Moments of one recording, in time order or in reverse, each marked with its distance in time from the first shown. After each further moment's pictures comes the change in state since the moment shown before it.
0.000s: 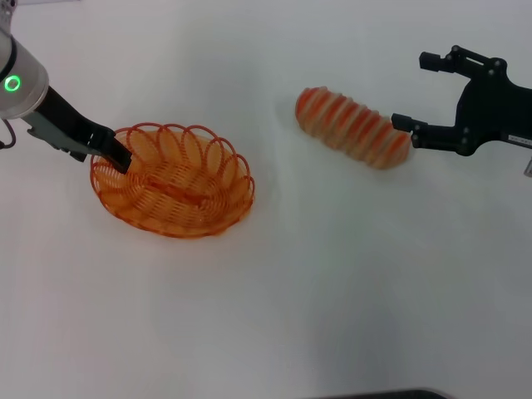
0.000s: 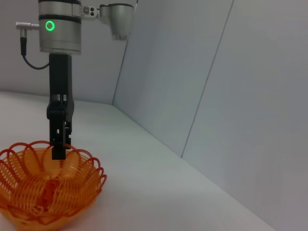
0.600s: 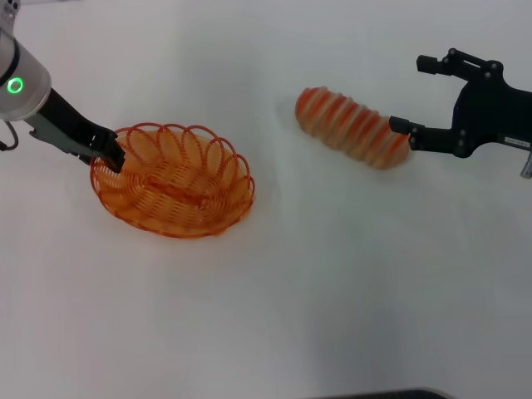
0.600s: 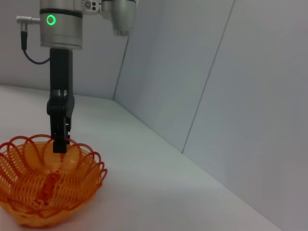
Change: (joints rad) left arm -0.003 -0.001 0.000 -0.016 0.000 -0.011 -0.001; right arm 0.000 0.001 -0.012 0.005 0.000 0.018 -0.011
